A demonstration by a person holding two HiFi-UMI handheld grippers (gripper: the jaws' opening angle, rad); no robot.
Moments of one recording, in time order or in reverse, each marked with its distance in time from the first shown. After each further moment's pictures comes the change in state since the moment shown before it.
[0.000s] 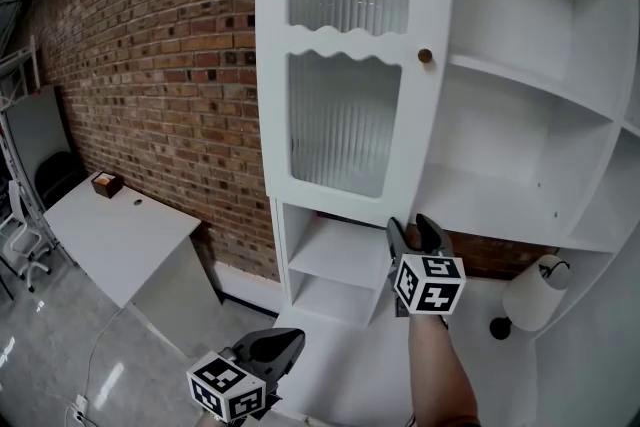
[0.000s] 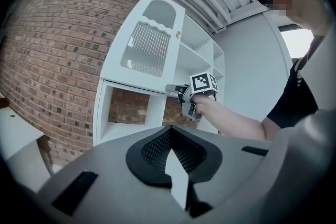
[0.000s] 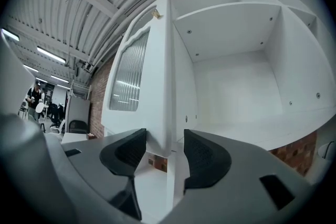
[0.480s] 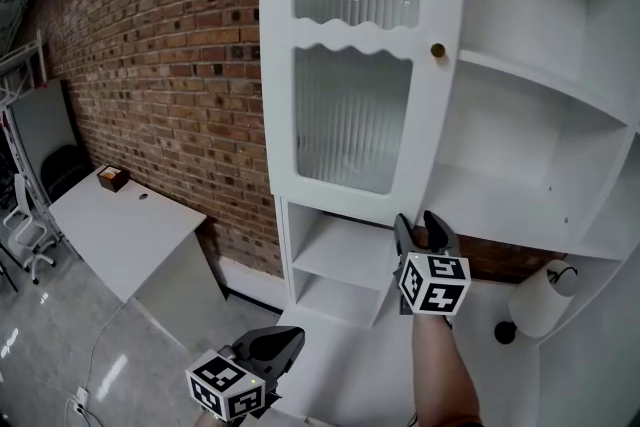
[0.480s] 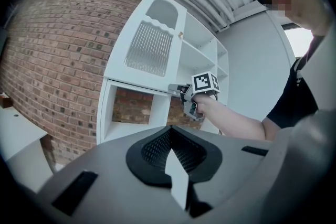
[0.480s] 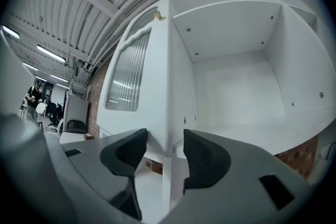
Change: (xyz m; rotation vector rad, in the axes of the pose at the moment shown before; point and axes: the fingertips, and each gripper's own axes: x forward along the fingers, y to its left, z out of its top) left arm 0.005 0.012 -0.002 -0.005 0.005 0.033; right arm 0.014 -0.006 0.000 -0.007 -0.018 -0.010
